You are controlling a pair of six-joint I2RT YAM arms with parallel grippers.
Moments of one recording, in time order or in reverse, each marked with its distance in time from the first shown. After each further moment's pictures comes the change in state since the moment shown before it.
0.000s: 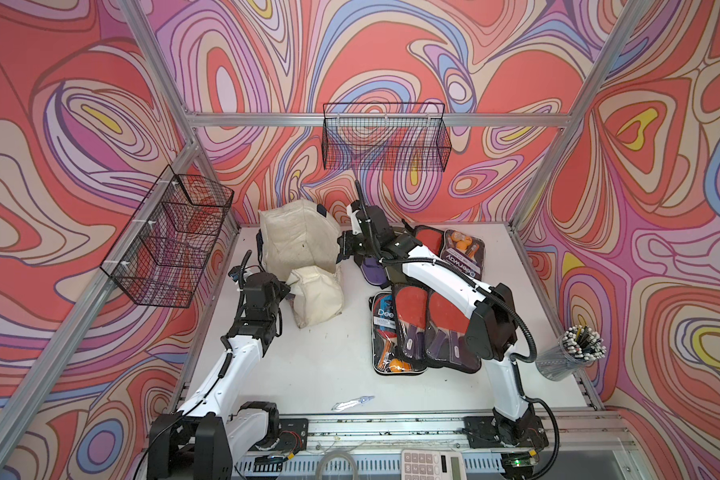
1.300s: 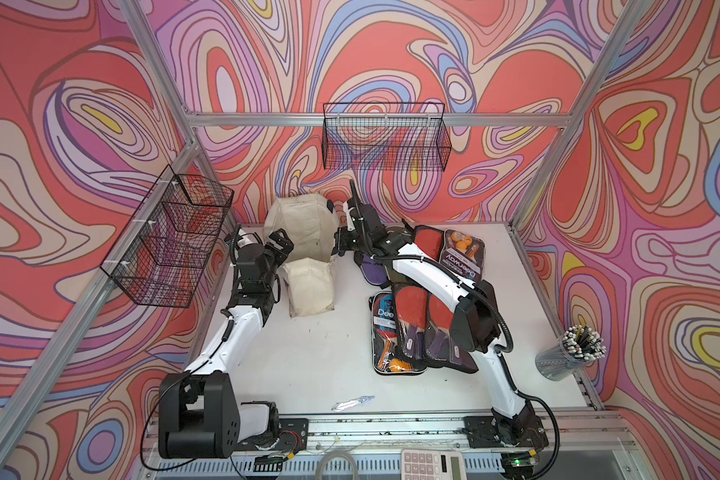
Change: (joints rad) left arm 0.042 0.162 0.216 0.189 0.113 0.021; right arm -0.013 0.142 0.150 0.014 0.044 -0.002
